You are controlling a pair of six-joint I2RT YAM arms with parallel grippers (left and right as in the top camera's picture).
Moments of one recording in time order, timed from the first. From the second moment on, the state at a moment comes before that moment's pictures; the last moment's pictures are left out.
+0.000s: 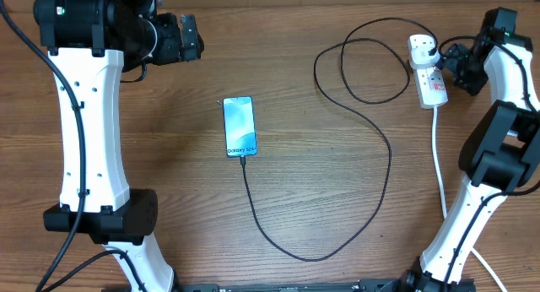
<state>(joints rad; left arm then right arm) -0.07 1.98 2.54 -1.66 0.14 -0.23 -0.35 2.43 2.08 -0.89 -0.06 0.37</state>
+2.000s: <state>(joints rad) -0.07 1.98 2.54 -1.66 0.14 -0.23 -0.31 1.92 2.27 -1.46 -0.26 0.24</state>
